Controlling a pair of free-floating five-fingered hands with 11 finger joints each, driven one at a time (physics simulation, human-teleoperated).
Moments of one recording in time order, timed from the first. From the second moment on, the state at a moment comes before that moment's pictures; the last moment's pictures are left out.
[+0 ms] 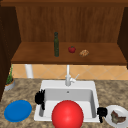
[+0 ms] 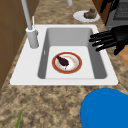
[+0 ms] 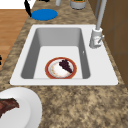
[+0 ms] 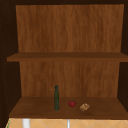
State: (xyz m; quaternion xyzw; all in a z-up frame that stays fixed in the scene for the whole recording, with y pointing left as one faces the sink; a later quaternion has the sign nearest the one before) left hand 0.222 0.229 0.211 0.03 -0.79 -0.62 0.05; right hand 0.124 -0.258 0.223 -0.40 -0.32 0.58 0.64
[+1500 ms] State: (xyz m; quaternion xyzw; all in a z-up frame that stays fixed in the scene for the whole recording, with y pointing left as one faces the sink) left hand 0.106 0.203 0.388 -0.01 -0.78 -0.62 0.08; right hand 0.124 -0.258 0.223 -0.40 -0.32 0.58 0.64
